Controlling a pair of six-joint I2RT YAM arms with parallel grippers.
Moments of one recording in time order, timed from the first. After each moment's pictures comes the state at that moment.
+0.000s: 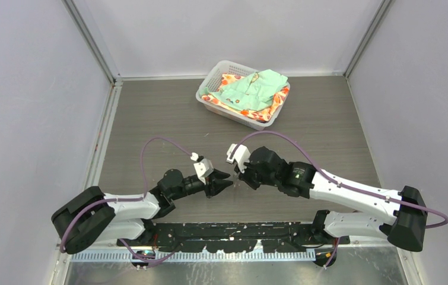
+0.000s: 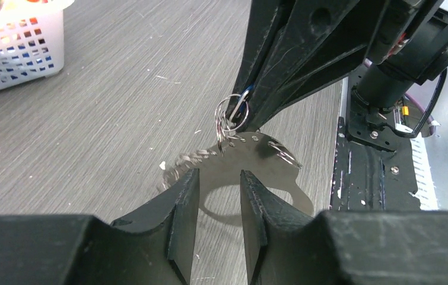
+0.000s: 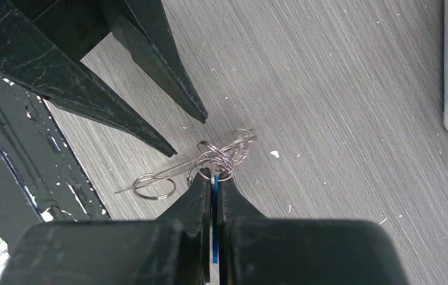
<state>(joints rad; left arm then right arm) -0.88 1.18 0.17 1.01 0.33 -0.14 1.06 1.11 0.83 -0.40 0.06 -0.08</state>
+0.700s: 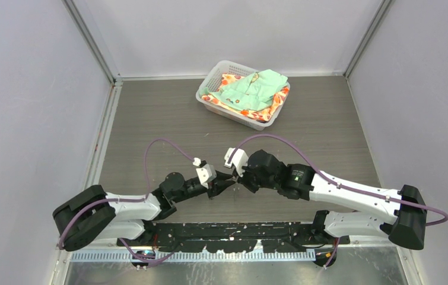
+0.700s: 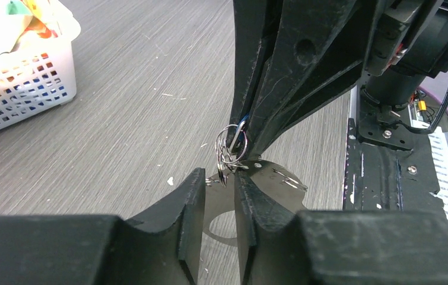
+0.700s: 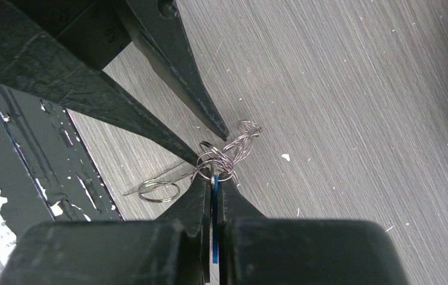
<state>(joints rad) -0.95 1.18 0.17 1.05 0.27 -0.02 1.10 1.11 0.83 -0.40 0.06 -0.08</state>
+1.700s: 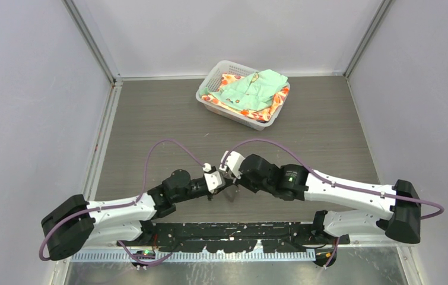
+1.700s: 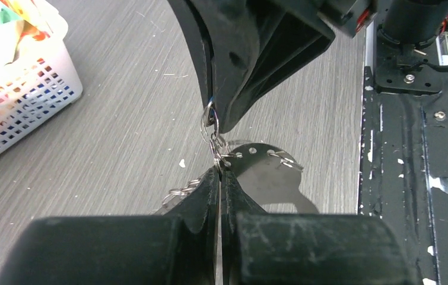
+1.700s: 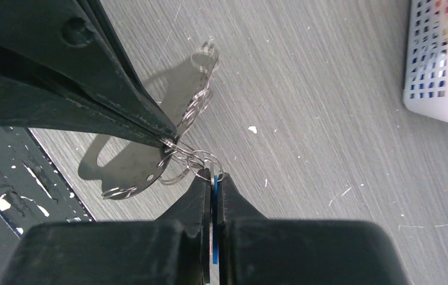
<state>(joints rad) -1.01 1.03 0.28 0.64 0.25 0.19 1.15 1.18 0.89 -0.52 0.26 -0.10</state>
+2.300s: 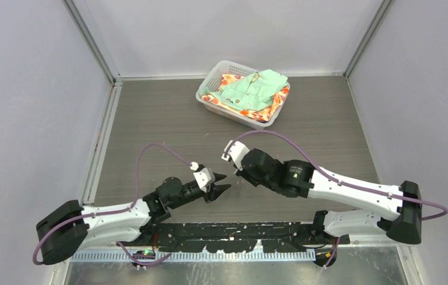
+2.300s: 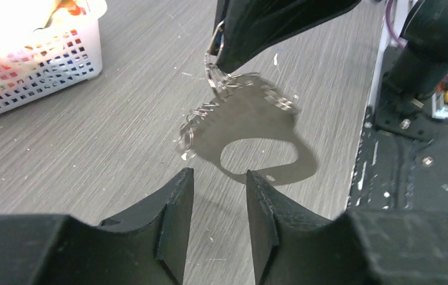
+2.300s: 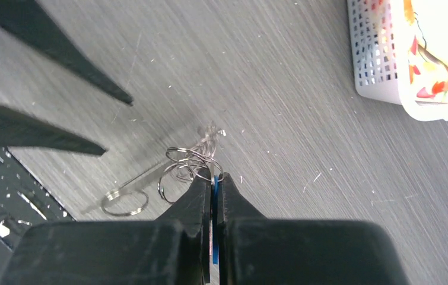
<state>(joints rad) -1.04 0.98 0.19 0.76 0.09 0.04 1.17 1.12 0.95 -0.58 0.35 -0.06</state>
